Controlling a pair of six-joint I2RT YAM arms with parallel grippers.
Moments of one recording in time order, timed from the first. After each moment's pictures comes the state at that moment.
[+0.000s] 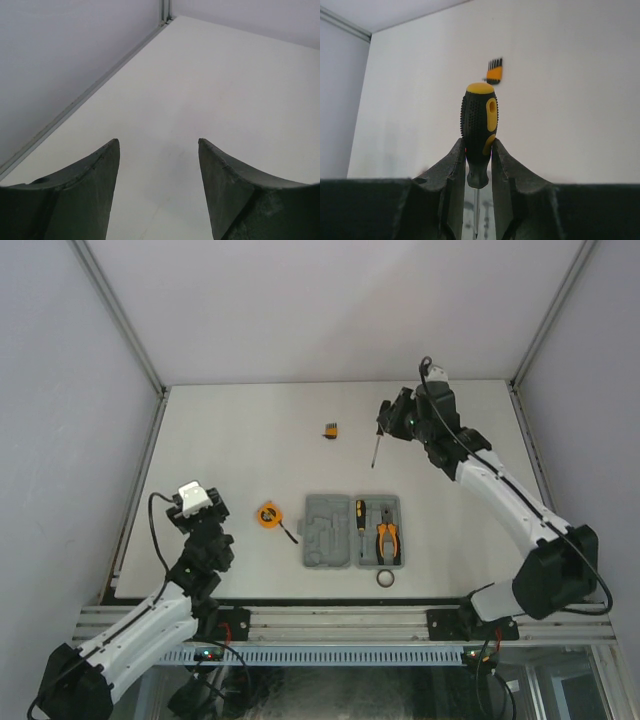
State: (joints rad) left arm -0.57 0.60 0.17 0.33 -1.07 -0.11; right arm 0.41 1.47 1.30 -0.28 0.02 0.59
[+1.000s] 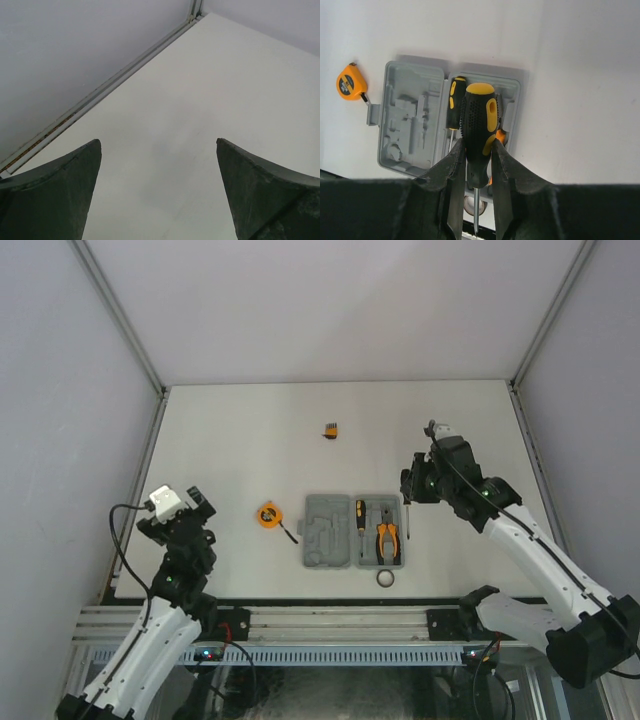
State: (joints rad) left arm -0.33 0.41 0.22 0.06 -0.94 -0.23; right arm 0.46 1.05 0.96 -0.66 0.01 0.43
